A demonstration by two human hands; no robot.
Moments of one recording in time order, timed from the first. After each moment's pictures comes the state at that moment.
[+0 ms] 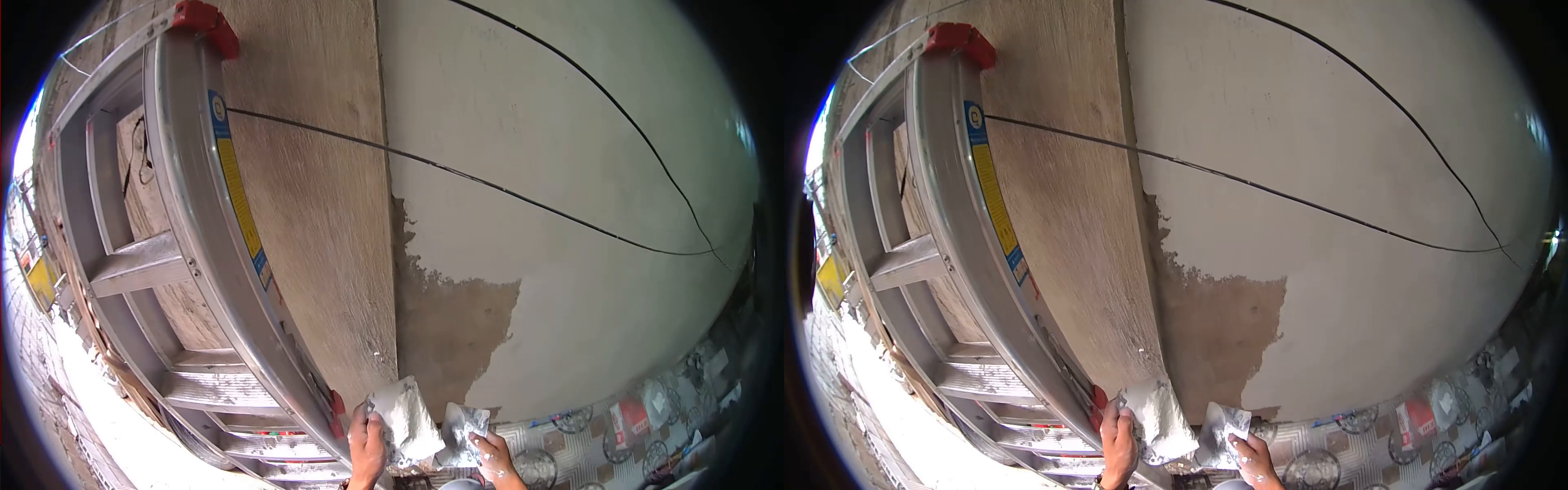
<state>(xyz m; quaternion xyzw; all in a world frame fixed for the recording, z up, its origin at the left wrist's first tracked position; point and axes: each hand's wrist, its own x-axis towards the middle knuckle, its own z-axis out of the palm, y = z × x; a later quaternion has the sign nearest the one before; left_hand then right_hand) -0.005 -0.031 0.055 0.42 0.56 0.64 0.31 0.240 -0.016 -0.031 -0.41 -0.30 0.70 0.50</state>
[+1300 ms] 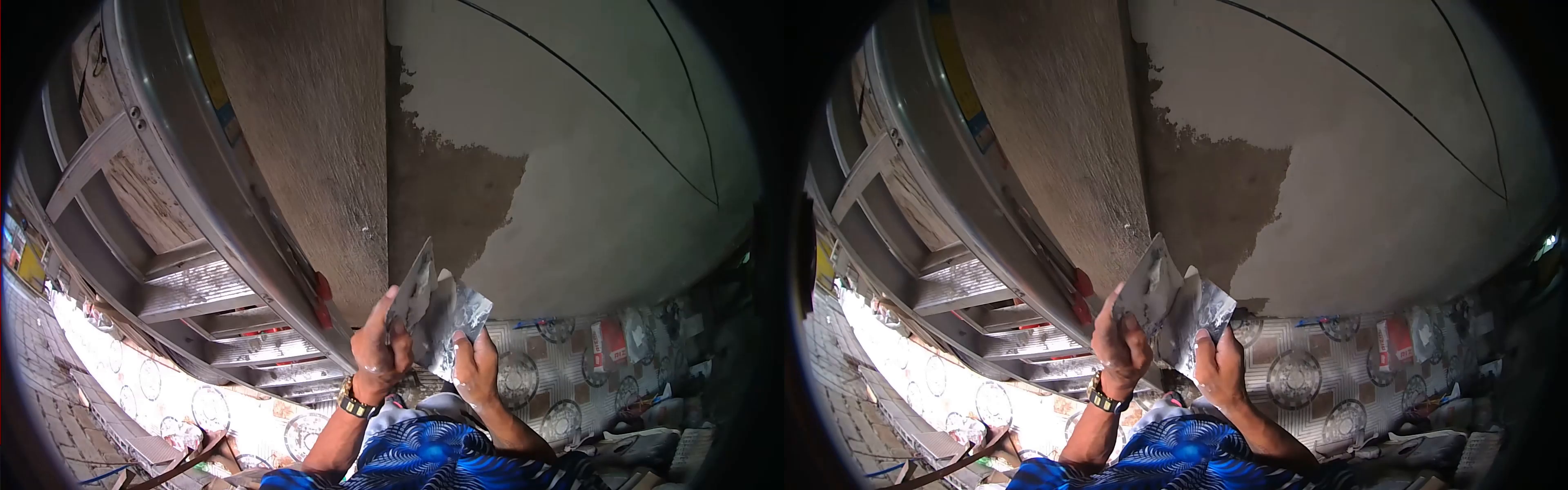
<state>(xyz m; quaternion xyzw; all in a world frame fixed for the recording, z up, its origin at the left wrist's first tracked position) 0.013 -0.040 0.072 0.62 0.47 0.63 -0.04 0.171 -0.056 0.065 -0.49 -0.55 0.45 0.51</state>
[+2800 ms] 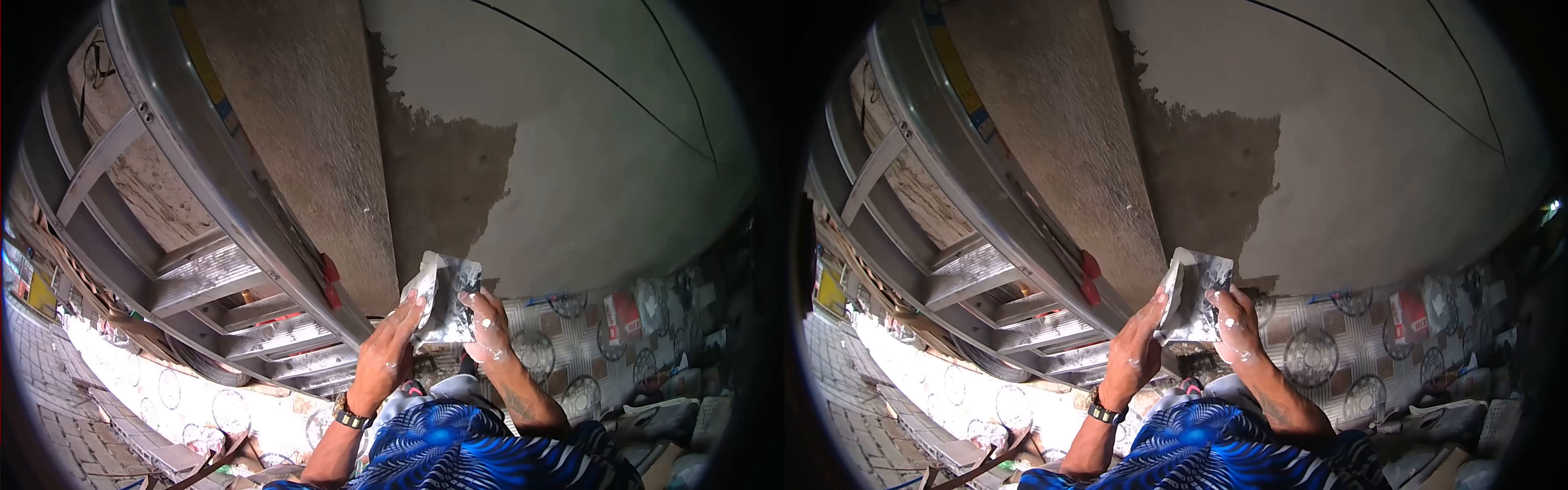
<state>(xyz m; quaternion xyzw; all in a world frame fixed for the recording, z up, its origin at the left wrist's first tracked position) -0.004 -0.095 0.049 0.77 0.47 0.42 0.12 0.195 -0.031 -0.036 -0.24 -0.31 0.71 0.59</state>
